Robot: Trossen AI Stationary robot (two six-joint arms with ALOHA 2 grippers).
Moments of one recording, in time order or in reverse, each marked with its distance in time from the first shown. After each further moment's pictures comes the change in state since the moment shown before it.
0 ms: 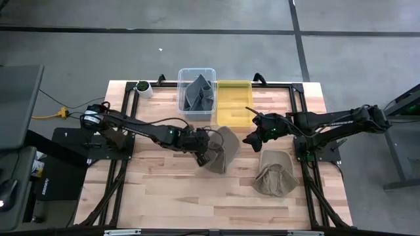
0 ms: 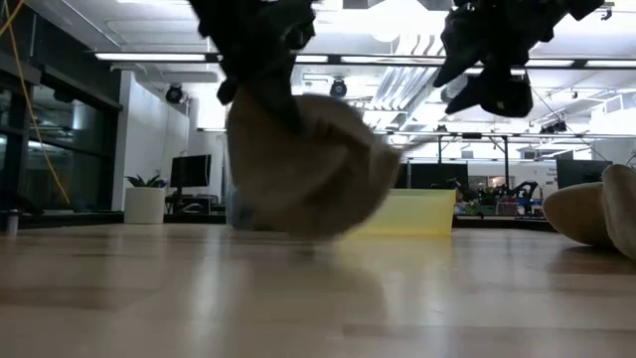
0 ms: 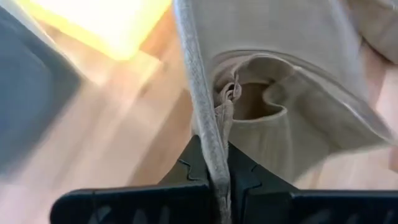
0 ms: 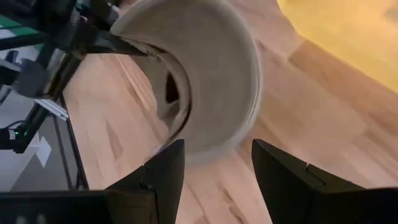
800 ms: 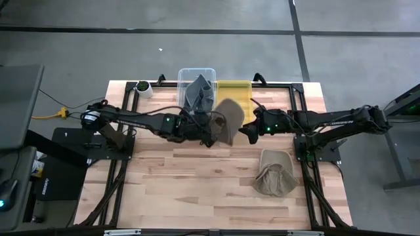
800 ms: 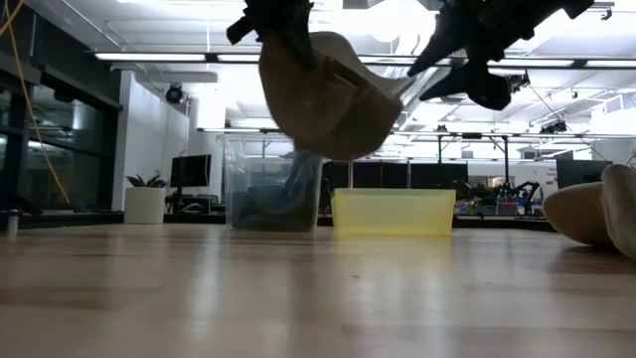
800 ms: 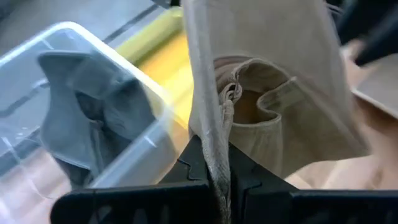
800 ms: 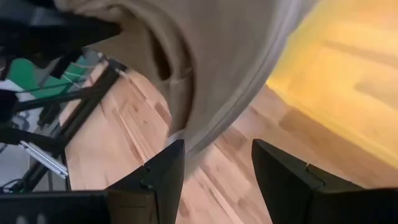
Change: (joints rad) left arm 0.048 0.000 0.289 -0.225 -0.342 -0.029; right arm -0.028 -0.005 0.000 0.138 0.155 -0.016
